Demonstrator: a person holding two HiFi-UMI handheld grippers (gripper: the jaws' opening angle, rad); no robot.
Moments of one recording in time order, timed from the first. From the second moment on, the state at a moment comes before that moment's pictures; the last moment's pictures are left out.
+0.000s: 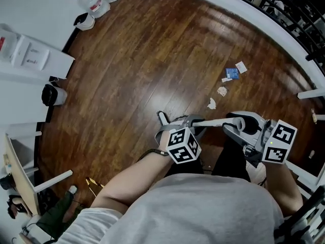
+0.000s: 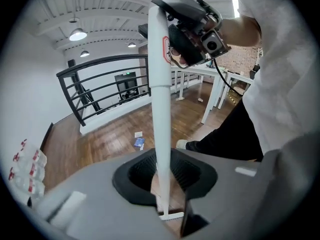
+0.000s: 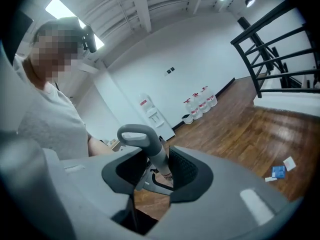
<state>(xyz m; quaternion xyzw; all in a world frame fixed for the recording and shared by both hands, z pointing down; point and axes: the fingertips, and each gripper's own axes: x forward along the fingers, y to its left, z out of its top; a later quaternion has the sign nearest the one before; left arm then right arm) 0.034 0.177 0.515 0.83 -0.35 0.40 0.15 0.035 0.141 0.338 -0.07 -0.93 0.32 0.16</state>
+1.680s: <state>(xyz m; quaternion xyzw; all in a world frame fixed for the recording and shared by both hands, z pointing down) 0.329 -0.316 0.491 0.89 -0.34 0.32 0.04 0.316 -0.322 0.307 0.06 -0.96 0.25 0.11</state>
